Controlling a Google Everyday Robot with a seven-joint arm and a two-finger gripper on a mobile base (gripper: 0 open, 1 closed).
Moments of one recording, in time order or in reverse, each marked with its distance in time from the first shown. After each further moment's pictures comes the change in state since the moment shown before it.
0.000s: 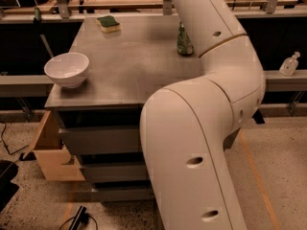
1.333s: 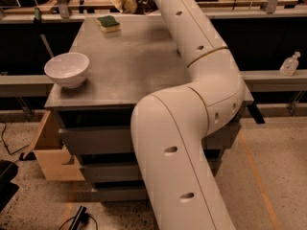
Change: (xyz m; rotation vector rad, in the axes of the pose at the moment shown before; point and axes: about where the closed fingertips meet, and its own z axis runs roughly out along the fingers) arm 0.010 0.077 0.060 -0.166 0.030 0.032
